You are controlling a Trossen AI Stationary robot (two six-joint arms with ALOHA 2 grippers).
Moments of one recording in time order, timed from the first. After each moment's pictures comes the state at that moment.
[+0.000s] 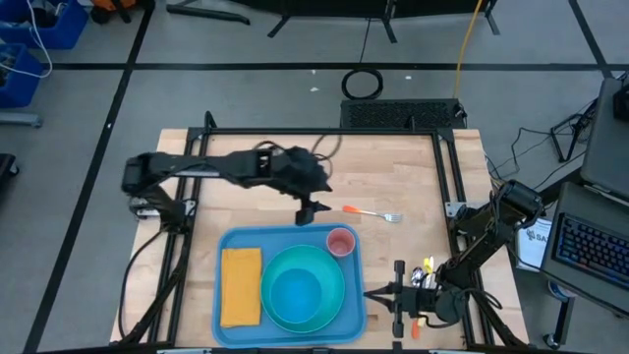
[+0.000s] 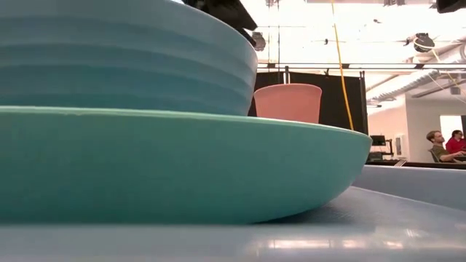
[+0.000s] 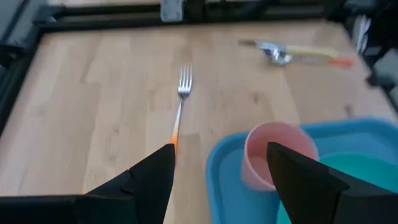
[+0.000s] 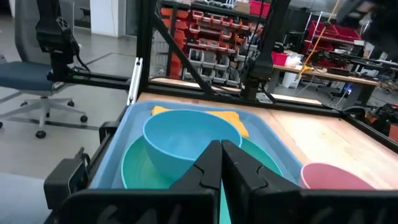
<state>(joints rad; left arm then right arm) 0.08 1.68 1.49 -0.51 0.16 0.10 0.97 1.66 0.65 0.90 1.05 -0.02</state>
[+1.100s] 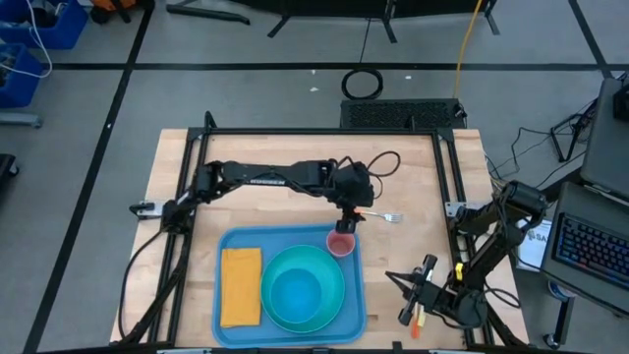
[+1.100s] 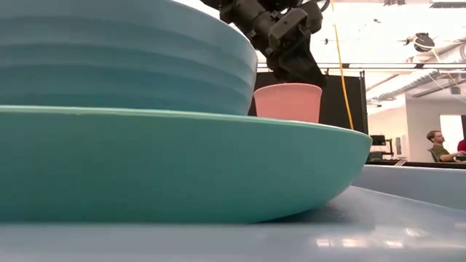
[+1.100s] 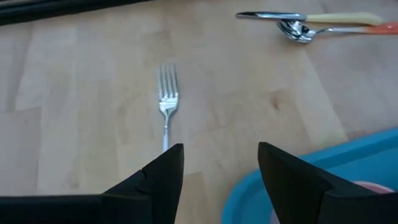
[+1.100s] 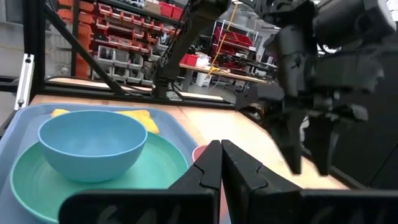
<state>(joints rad) 0.07 2.21 2.01 -0.63 0.21 0.23 1.10 1.65 0.63 1.02 1.57 -0.21</state>
